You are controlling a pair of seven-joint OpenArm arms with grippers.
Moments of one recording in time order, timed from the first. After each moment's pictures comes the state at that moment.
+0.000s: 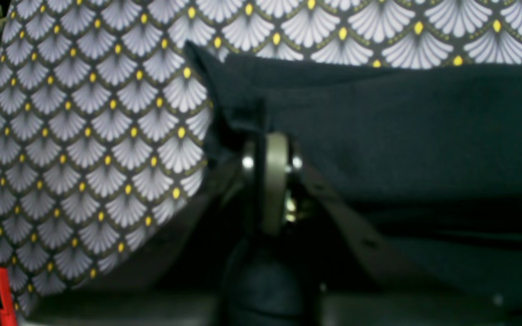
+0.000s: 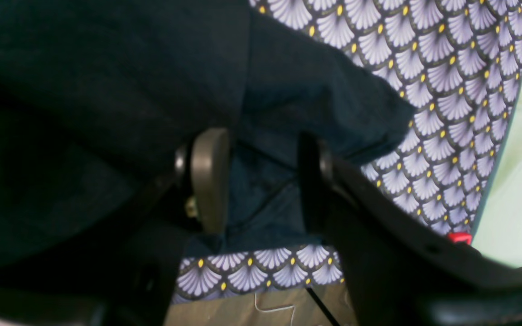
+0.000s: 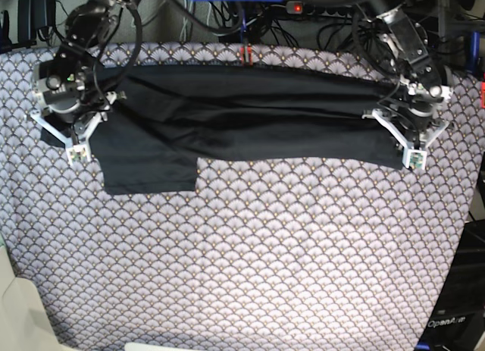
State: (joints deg) left arm 4.7 3.0 -36.3 93.7 16.1 -35.9 33.9; right arm -8.1 -8.9 30.3 113.0 -19.6 40.3 -61.0
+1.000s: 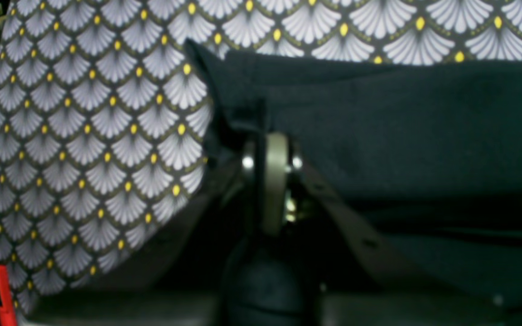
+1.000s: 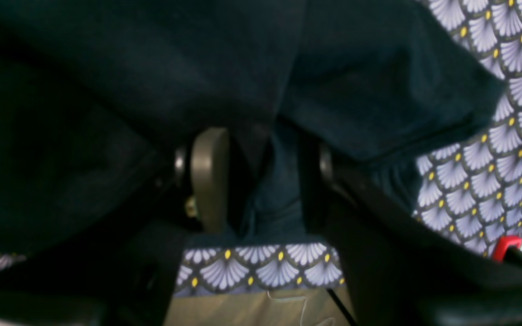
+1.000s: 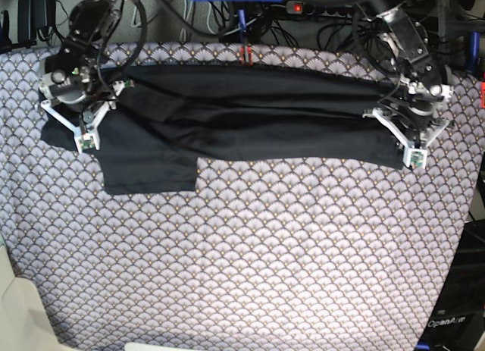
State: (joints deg) left arm 4.9 3.1 -36.5 93.8 16.0 -35.9 33.9; right arm -10.4 -9.0 30.1 109.7 -17.3 40.3 -59.7
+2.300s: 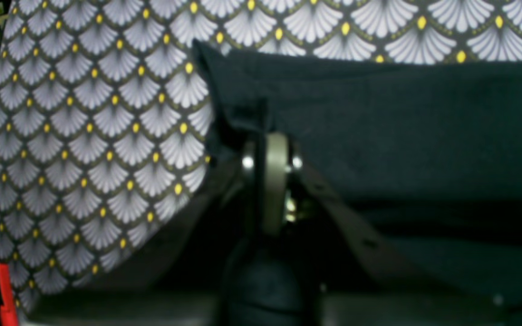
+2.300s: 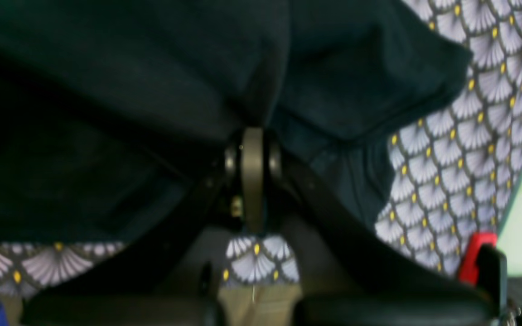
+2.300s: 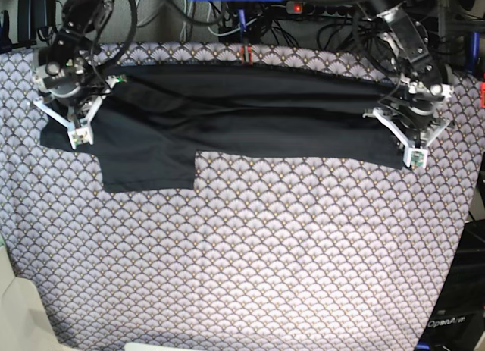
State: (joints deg) left arm 5.0 3.0 -36.7 94.1 16.0 -35.9 33.8; right arm -13.8 -6.1 30.1 111.2 -16.7 40.1 -54.9
